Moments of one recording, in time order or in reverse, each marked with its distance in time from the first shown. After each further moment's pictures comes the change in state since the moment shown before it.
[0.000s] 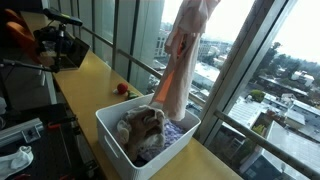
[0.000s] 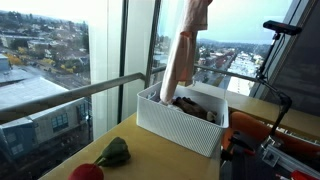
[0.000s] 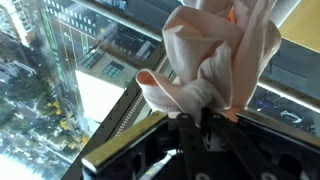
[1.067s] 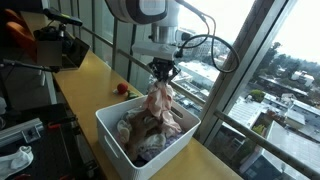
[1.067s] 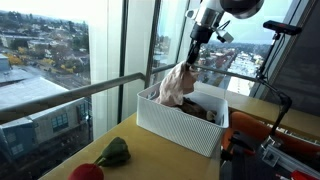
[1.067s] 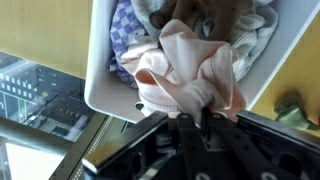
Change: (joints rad) arm -0.003 0.274 0.005 -0.296 0.109 0.165 -0.004
